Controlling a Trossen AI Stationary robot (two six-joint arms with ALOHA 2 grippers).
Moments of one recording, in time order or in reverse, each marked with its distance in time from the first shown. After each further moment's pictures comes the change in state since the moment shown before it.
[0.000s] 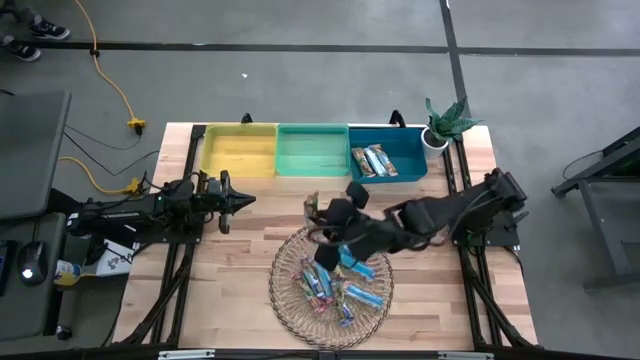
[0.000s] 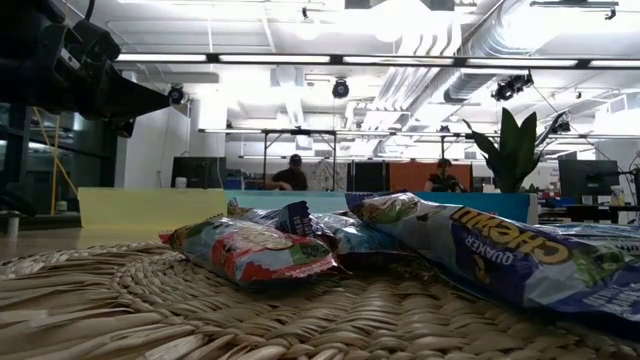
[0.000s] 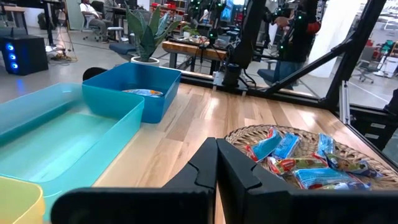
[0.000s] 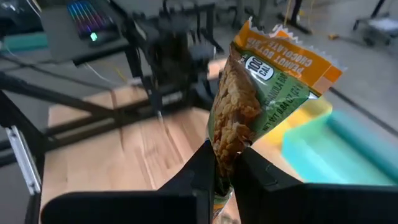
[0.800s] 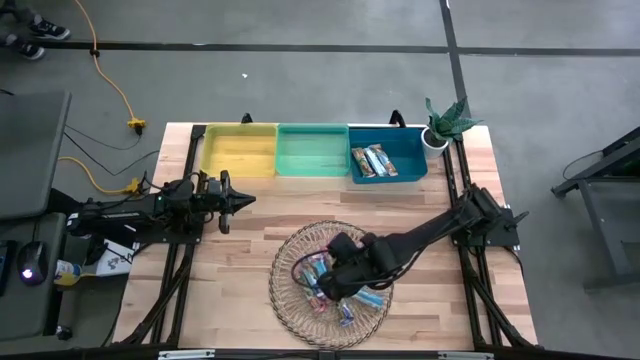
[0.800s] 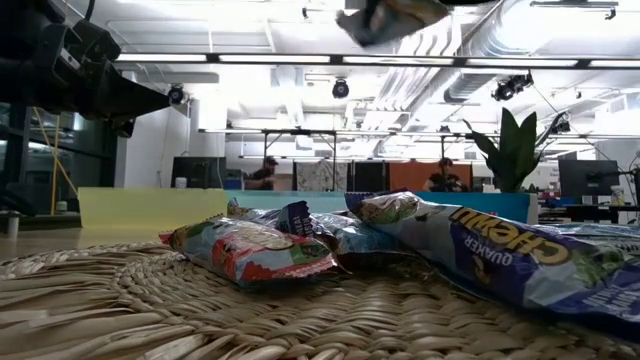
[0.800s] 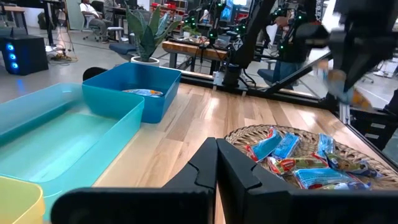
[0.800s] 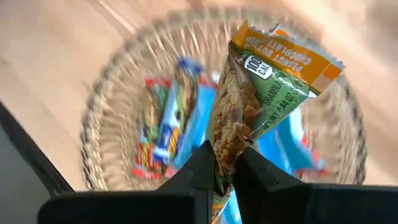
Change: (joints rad) left arm 0.000 0.000 0.000 0.000 0.000 0.000; right arm 0.077 0.217 0.000 -0.470 -0.351 0.795
